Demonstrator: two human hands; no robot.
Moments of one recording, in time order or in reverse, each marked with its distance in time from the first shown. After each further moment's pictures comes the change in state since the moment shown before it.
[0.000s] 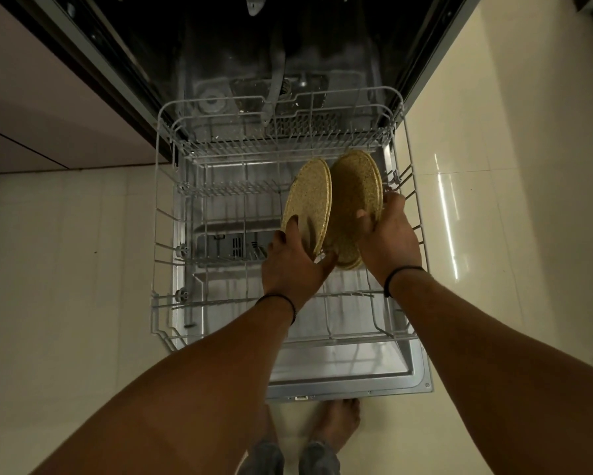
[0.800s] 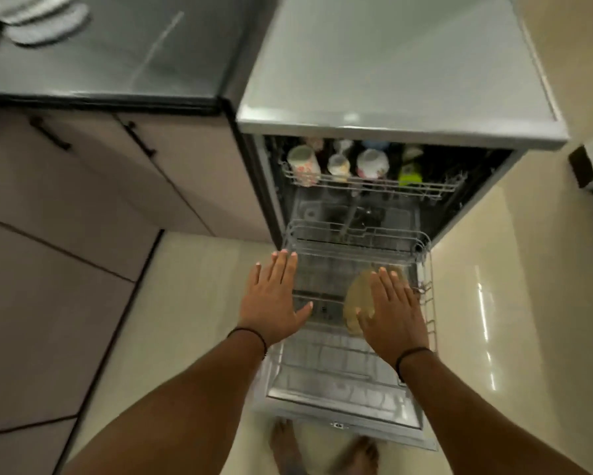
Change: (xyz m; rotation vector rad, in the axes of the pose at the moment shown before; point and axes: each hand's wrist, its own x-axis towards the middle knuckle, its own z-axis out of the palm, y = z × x) left_hand -0.150 0.040 -0.354 0.514 0.201 0.222; right_hand -0.162 -0.215 -0.143 -0.576 -0.184 -0.529
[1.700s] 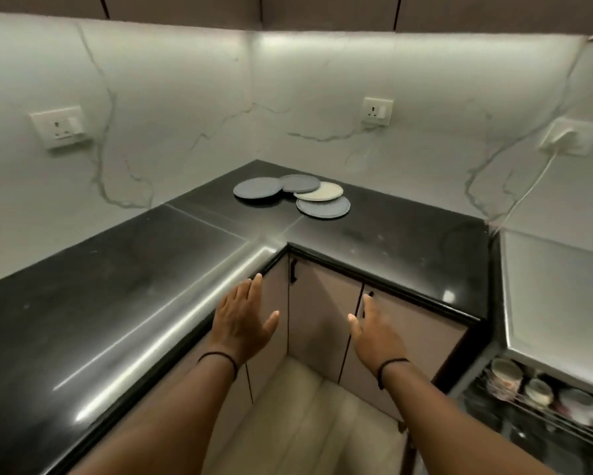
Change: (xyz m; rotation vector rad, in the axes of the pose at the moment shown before) left_hand -0.115 -0.530 -0.296 0.013 0.512 -0.457; right_hand 0.132 -0.607 -0.115 0.339 0.073 -0.251
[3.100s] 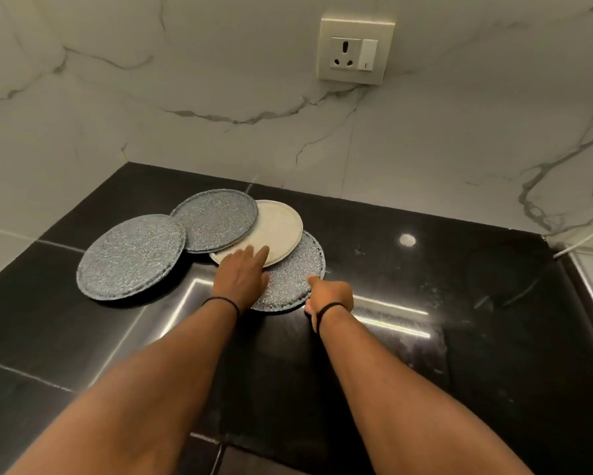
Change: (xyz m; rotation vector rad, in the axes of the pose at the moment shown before) left_hand 0.612 0.007 0.308 0.128 -0.326 0.354; right_hand 0.612 -0.009 0.096 0.942 0.299 0.915
